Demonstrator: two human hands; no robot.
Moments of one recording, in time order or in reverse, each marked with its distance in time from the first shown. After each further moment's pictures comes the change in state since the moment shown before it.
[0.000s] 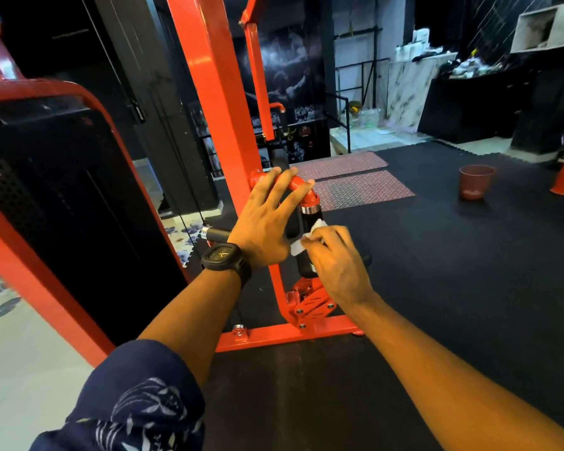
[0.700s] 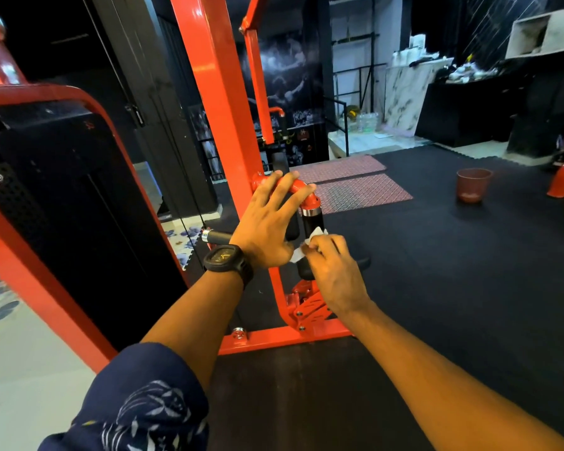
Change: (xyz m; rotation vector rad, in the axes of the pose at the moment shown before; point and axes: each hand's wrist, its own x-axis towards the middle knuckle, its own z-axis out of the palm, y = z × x) left_hand -0.003 0.009 -0.013 -0.055 -0.033 -0.017; right_hand -0.012 -0.011 0.004 -0.010 -0.109 0.065
